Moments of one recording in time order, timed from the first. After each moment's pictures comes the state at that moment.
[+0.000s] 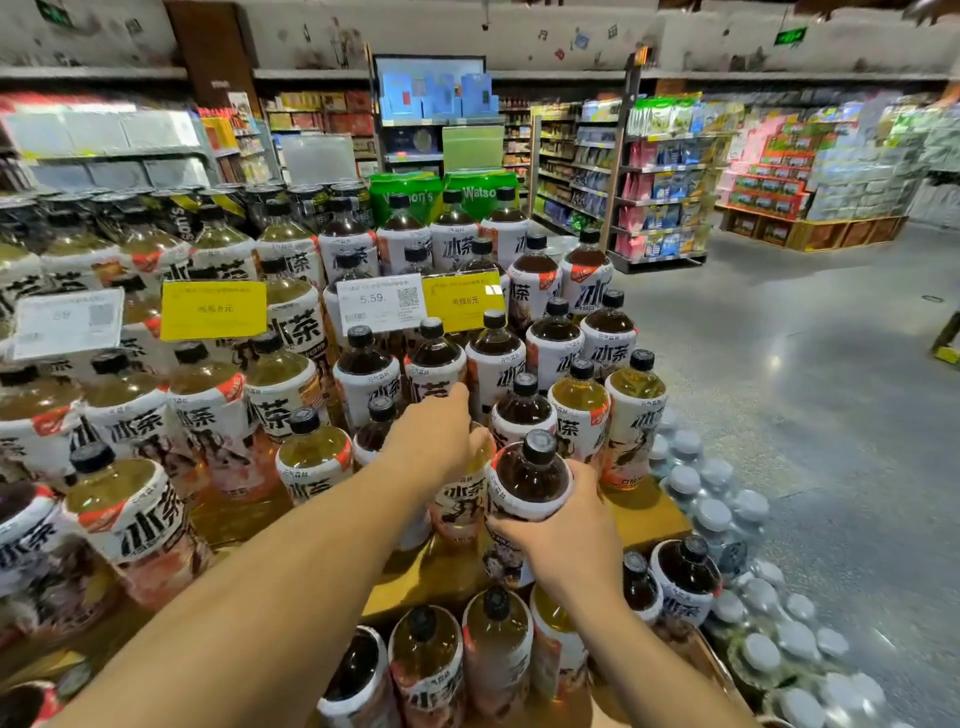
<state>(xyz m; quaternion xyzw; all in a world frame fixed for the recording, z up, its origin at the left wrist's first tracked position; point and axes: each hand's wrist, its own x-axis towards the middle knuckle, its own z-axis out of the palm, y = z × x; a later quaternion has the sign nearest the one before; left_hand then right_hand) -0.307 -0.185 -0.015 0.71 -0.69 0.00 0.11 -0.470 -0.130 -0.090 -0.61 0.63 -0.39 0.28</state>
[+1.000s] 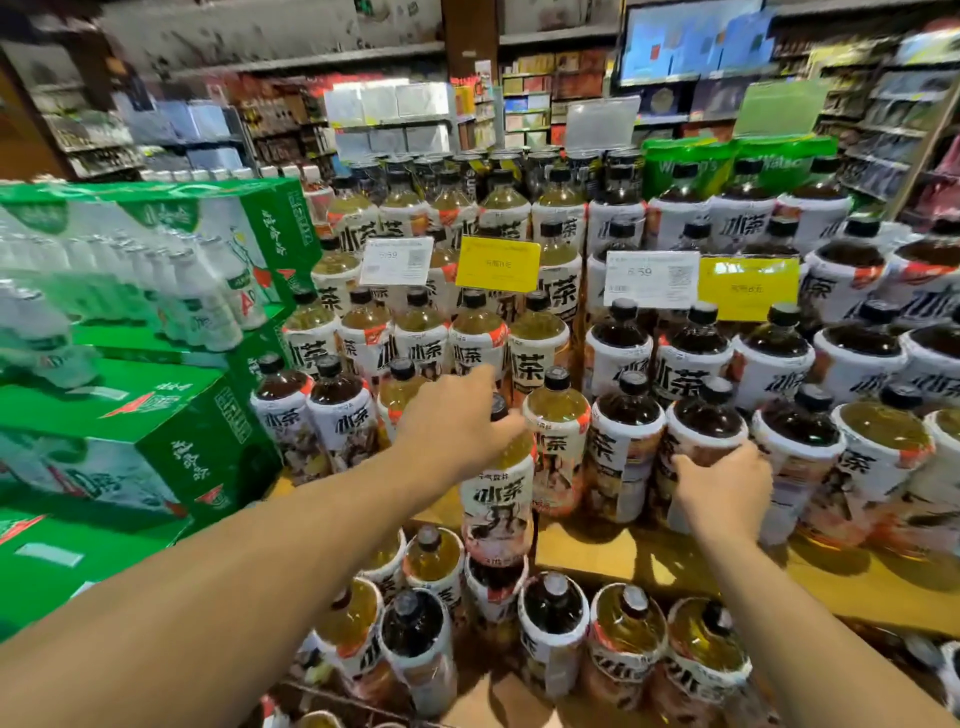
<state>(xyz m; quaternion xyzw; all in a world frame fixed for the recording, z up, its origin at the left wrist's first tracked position) -0.145 -0.036 0.019 0.81 -0.56 0.05 0.16 -0.354 -0.186 -0.093 -0.55 0.68 -0.39 0.29</state>
